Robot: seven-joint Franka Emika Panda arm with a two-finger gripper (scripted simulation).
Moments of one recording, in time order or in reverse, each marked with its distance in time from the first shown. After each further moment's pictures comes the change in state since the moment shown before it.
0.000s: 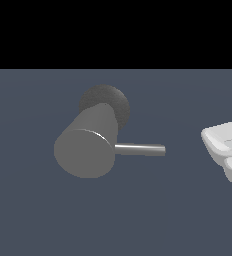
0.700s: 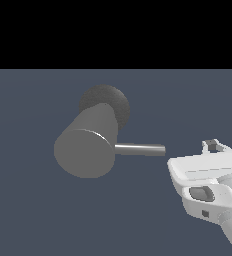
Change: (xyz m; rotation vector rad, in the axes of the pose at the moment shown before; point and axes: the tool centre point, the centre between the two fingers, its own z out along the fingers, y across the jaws) arm 0.040 0.089 -0.045 -0.062 0.218 0.197
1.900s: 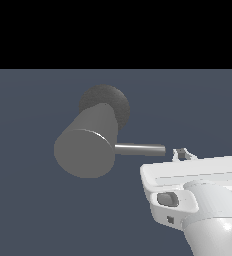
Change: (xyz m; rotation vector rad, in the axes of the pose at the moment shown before) arm 0.004 0.067 -0.010 -0.086 0.056 0.131
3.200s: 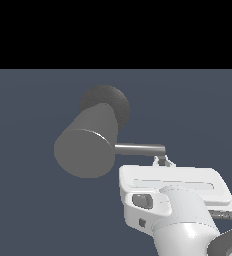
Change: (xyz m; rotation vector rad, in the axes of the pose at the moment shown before) arm 0.005 0.048 -0.010 -0.015 0.061 0.205
